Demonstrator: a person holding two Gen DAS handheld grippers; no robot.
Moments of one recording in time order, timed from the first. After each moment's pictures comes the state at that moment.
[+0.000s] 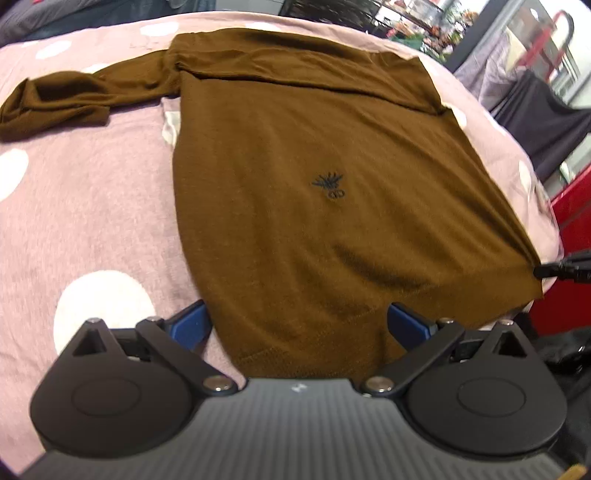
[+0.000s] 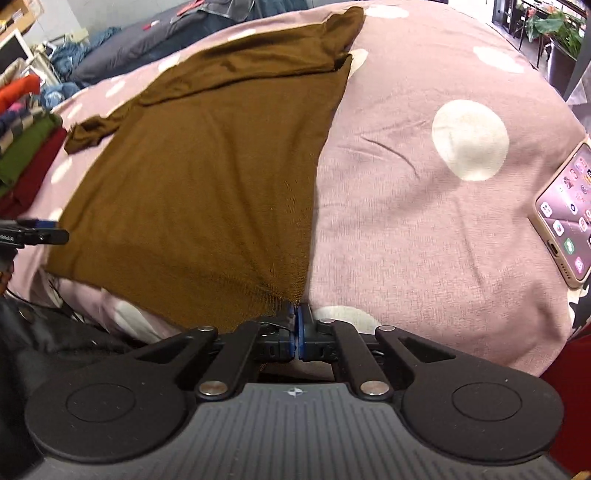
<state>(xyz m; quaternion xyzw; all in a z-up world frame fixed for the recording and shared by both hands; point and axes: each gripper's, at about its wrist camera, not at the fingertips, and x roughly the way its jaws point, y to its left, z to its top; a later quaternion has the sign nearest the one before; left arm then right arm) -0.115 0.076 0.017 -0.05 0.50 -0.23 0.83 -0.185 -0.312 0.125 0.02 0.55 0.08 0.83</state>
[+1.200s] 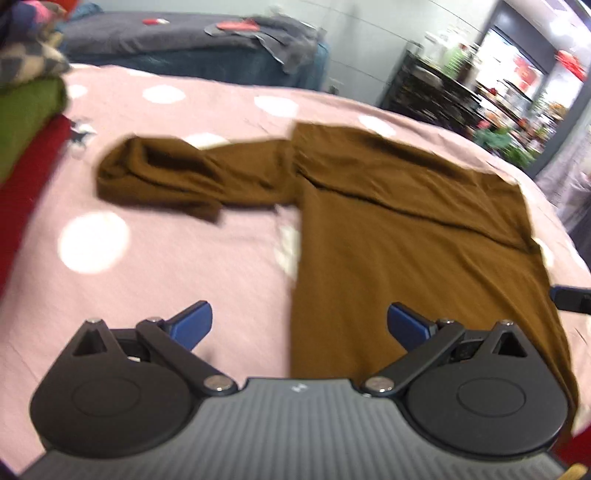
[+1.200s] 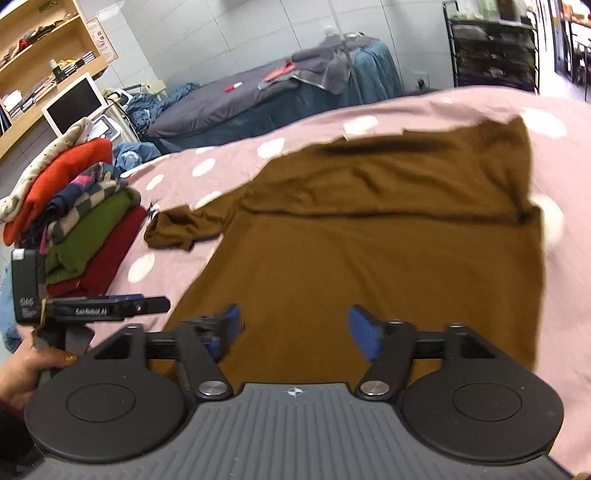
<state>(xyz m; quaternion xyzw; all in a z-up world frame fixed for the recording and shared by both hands) -0.054 0.124 0.050 -0.13 0.42 -0.04 0.90 -0.049 -0.182 0.154 0.07 0.43 0.19 0.88</state>
